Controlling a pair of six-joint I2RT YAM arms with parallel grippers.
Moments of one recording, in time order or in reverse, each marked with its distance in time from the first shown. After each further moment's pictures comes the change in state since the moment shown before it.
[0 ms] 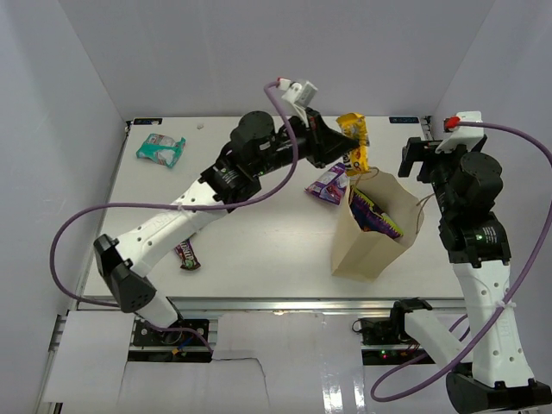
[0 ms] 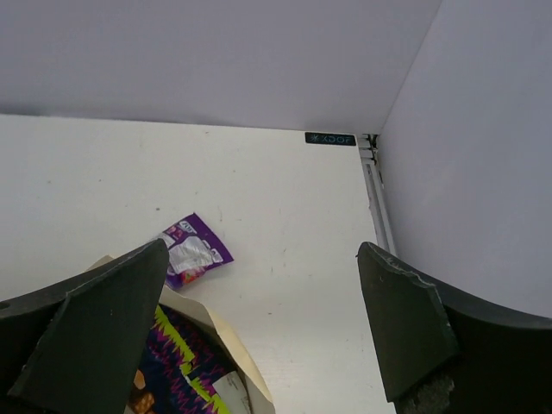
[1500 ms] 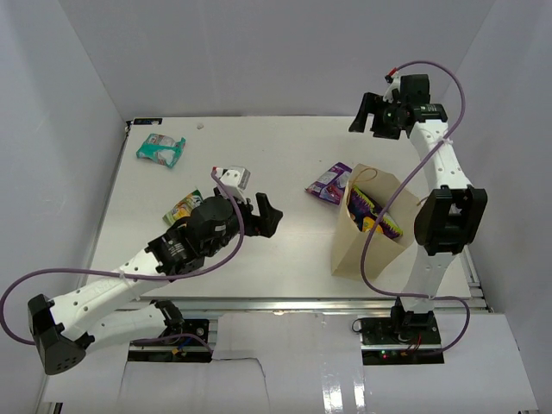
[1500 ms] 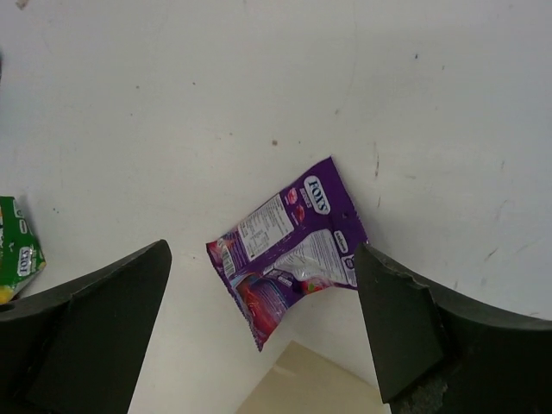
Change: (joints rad) left arm -0.064 -0.573 -0.743 -0.241 -0.550 0.057; right arm -0.089 1.073 0.733 -0.254 -0.480 0.262
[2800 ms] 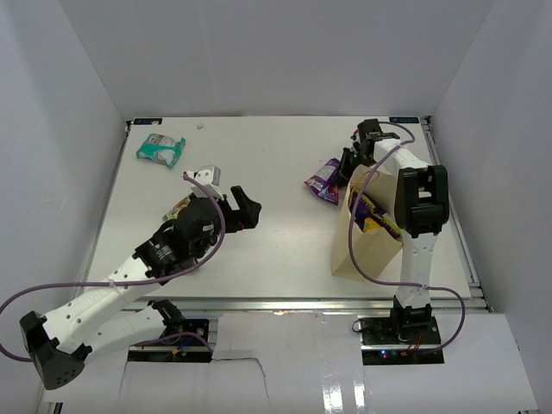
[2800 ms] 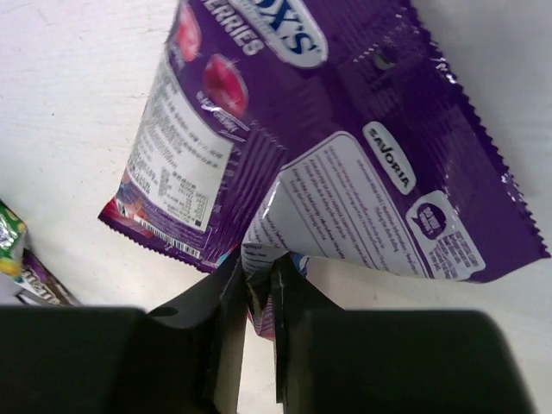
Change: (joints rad) left arm 0.097 -0.088 -0.067 -0.106 -0.130 -0.170; right arm 0.106 0.284 -0.204 -0.053 -0.055 0.236
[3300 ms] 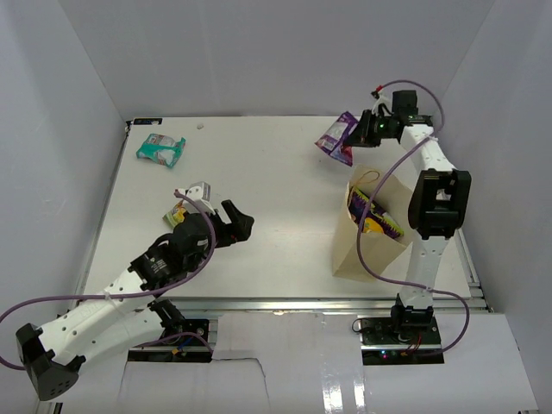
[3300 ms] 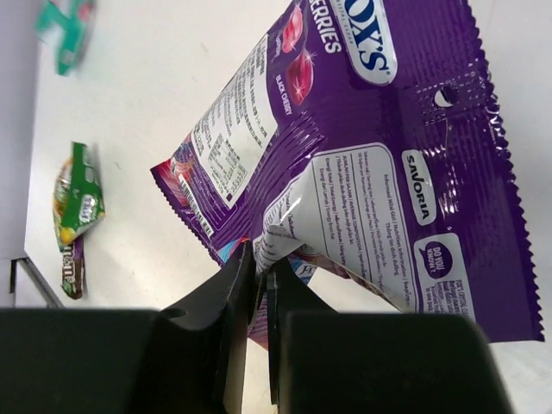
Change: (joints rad) left arm 0.001 -0.125 -0.148 -0.029 -0.008 -0.117; right arm -0.122 -0.045 0.157 0.170 -0.282 -0.202
